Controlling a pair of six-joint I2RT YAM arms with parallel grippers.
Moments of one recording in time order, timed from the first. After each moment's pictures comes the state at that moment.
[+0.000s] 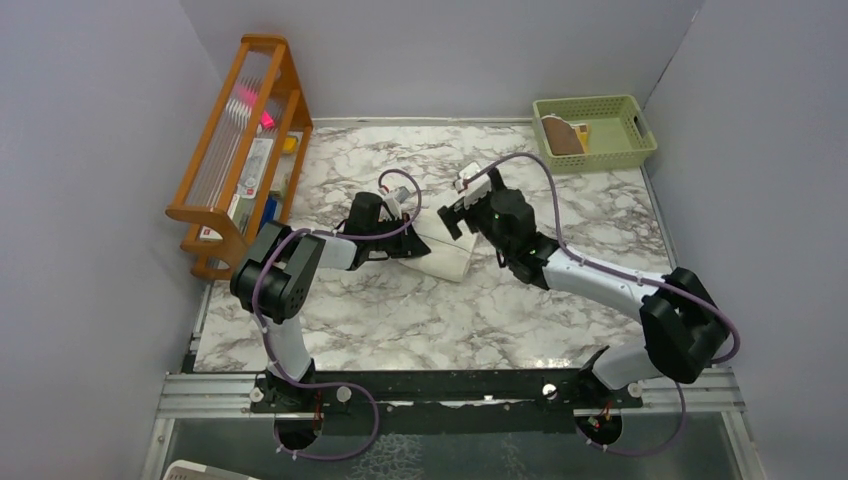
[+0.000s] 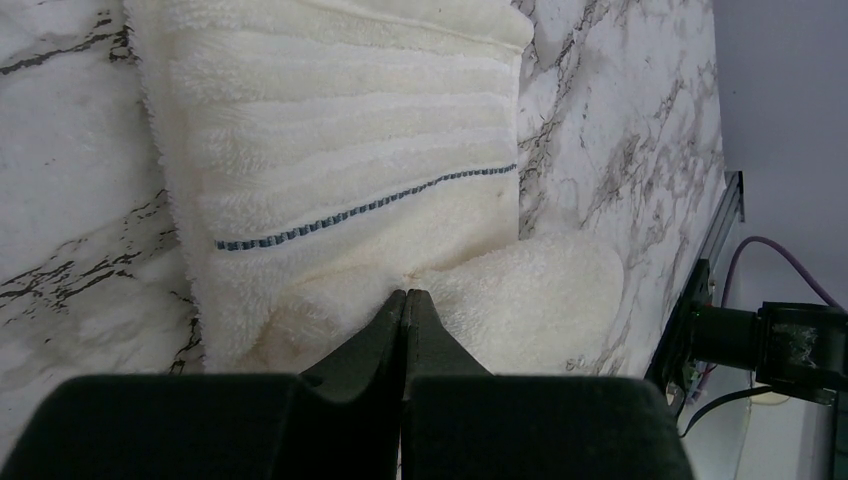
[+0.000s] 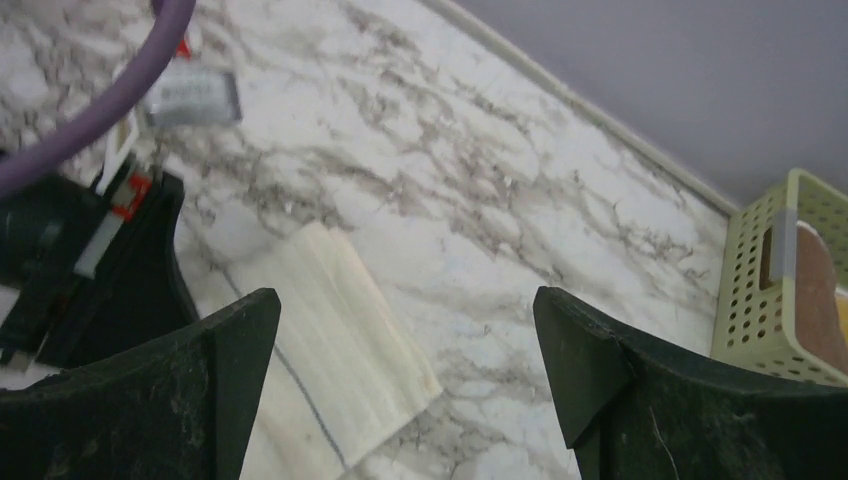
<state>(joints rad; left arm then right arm) -0.40 1.83 0.79 0.41 0.63 -0.55 0.71 1.44 0.85 0.45 0.17 -0.26</state>
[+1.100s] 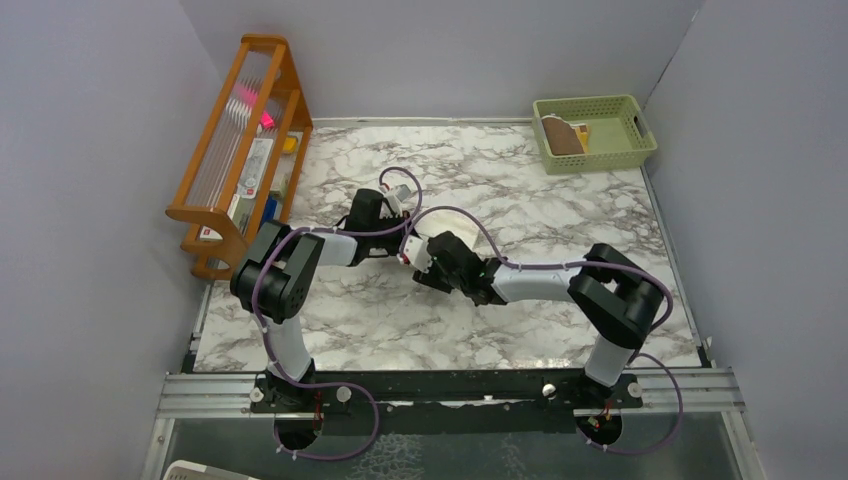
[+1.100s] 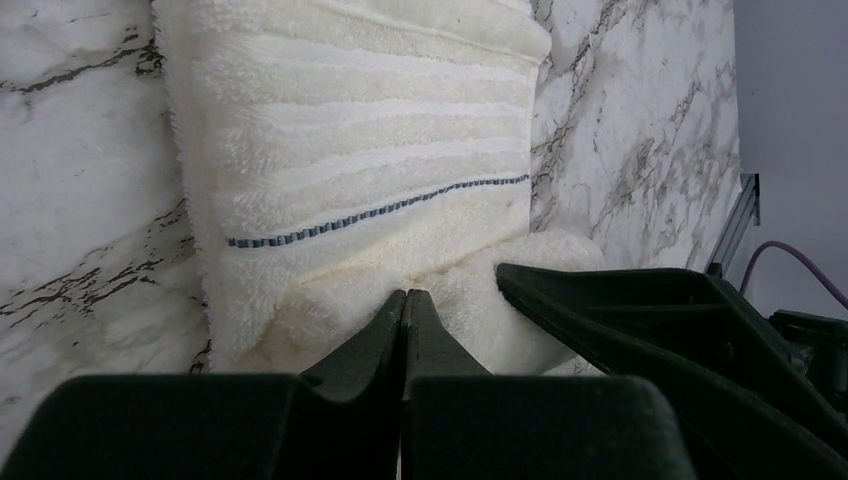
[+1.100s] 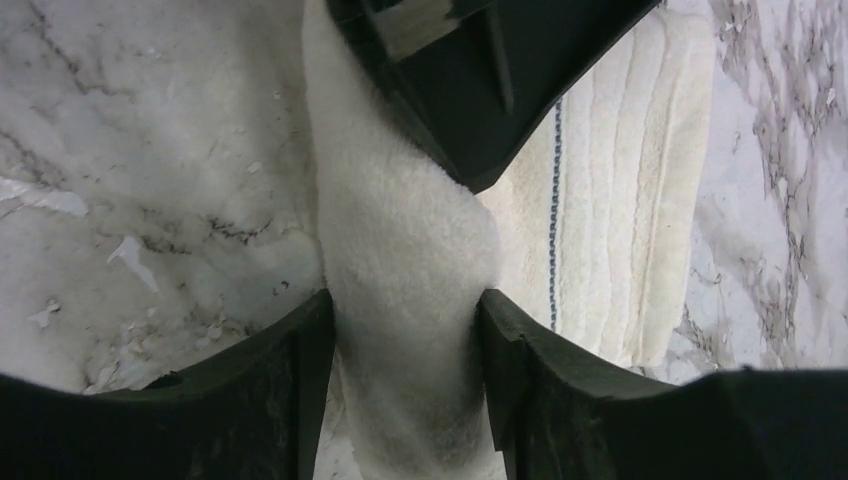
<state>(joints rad) -0.39 1.83 0.83 0.34 0.62 -0.53 0.96 1.75 0.87 0.15 0.23 -0.45</state>
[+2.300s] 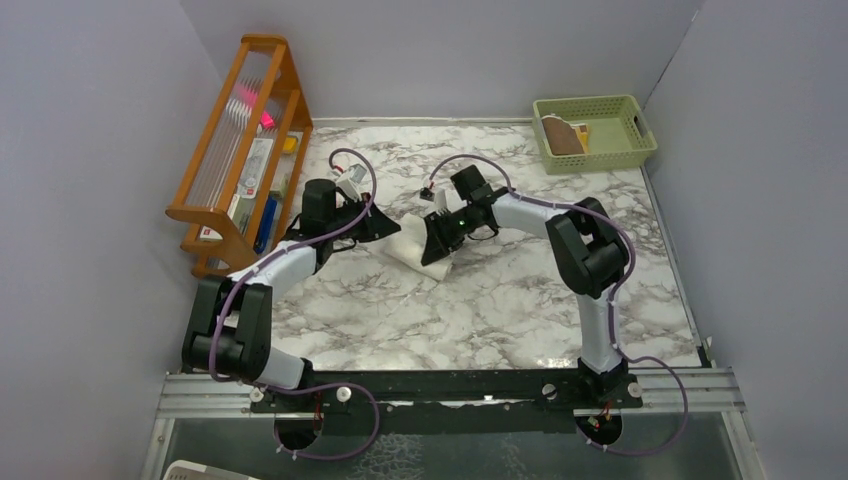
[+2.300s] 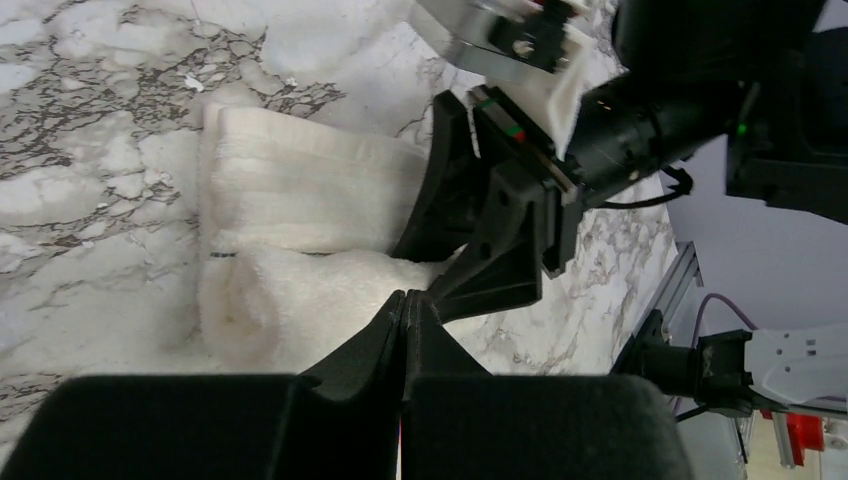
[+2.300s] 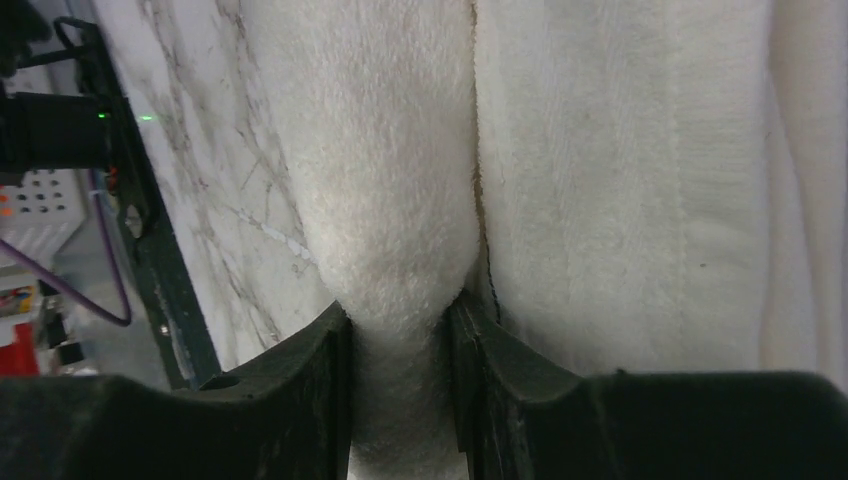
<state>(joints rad) -0.22 1.46 0.73 0.22 0.66 -0.55 0.57 2.07 1.38 -0.34 -0.78 -0.02</state>
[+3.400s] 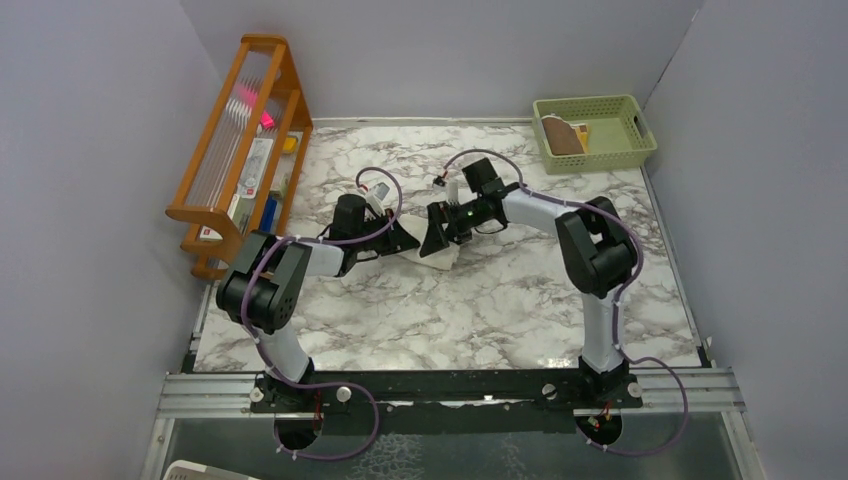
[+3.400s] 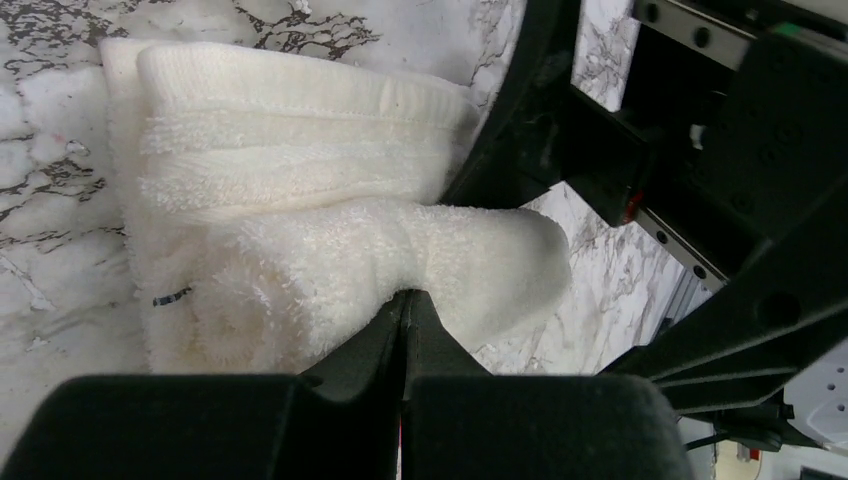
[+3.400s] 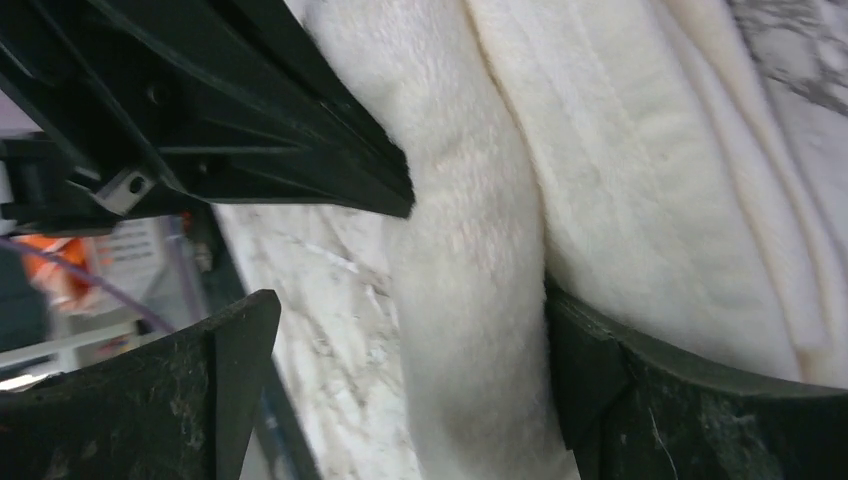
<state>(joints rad) -0.34 1.74 0.69 0.50 0.60 -0.67 0.50 2.12 1.43 -0.35 -0.93 0.16</state>
